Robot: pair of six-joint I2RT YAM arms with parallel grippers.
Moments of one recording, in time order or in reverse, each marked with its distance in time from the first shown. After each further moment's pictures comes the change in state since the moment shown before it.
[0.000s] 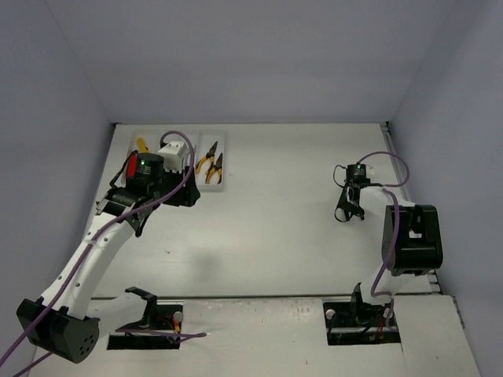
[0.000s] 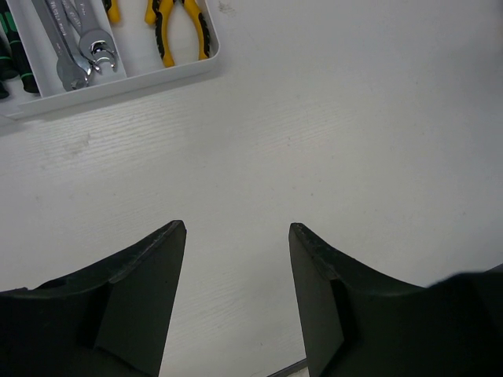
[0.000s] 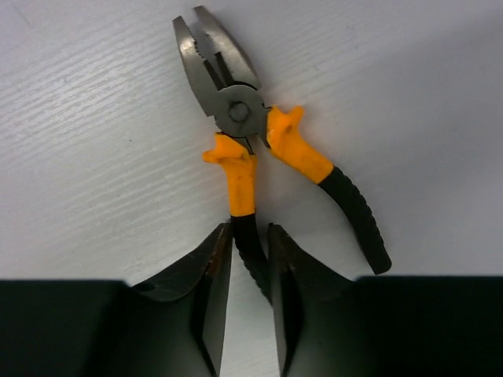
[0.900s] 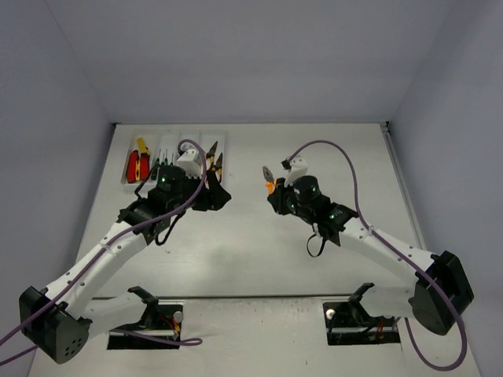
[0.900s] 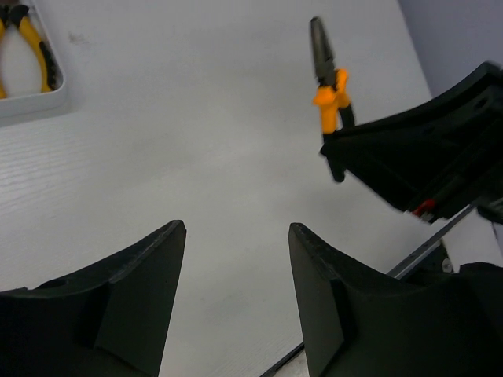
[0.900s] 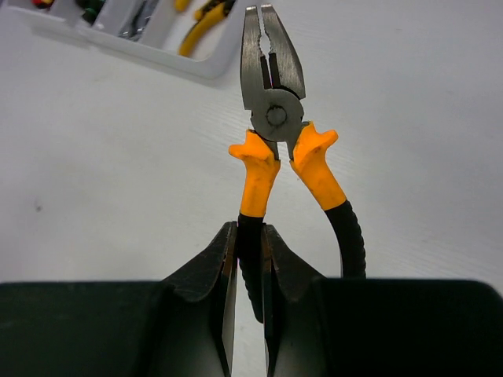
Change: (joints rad) left arm -0.205 -0.019 -0.179 0.364 0.022 -0.306; right arm 0.681 -0.410 -0.058 0.229 -0.140 -0.008
